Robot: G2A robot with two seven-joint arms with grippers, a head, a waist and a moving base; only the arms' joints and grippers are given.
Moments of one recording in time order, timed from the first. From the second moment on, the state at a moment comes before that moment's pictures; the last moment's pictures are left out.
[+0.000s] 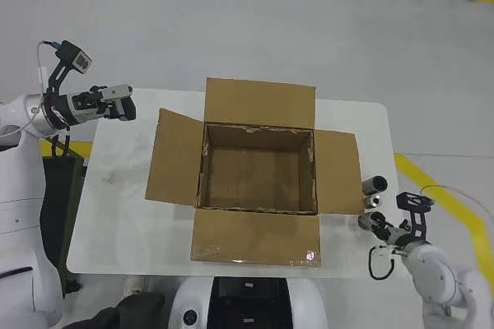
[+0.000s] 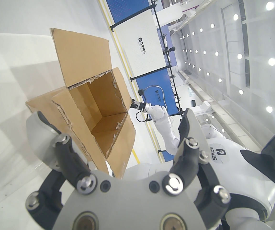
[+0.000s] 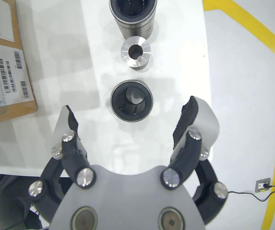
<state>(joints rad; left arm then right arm) 0.90 -0.94 -1.72 -1.36 -0.34 -0.13 -1.50 -1.89 -1.24 1.76 -2.07 -0.98 0.13 0.85</state>
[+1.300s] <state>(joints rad) 0.90 -0.94 -1.72 -1.36 -0.34 -0.13 -1.50 -1.77 -1.22 1.71 -1.91 -0.98 0.09 0.90</state>
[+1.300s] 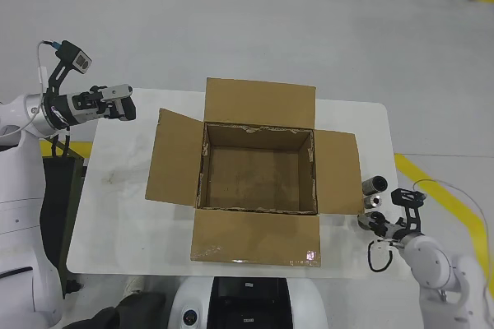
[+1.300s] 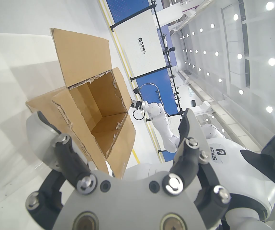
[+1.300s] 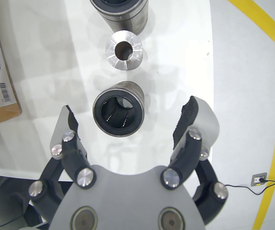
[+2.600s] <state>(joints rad) 0.90 -0.94 -1.72 -1.36 -0.34 -0.13 -1.50 -1.79 -1.20 1.72 -2.02 -0.97 0.09 0.95</state>
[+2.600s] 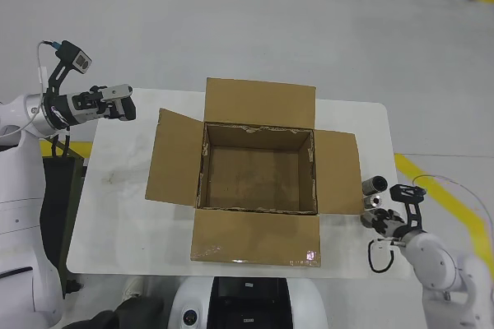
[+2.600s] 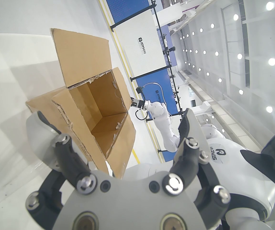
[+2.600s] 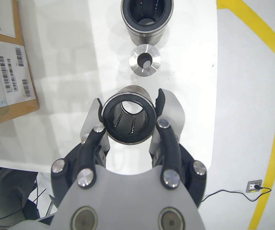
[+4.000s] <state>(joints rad) 0.90 -0.94 -1.72 -1.36 -0.34 -0.13 -1.50 -1.32 -1.20 1.39 -2.17 -1.10 0.12 1.05</state>
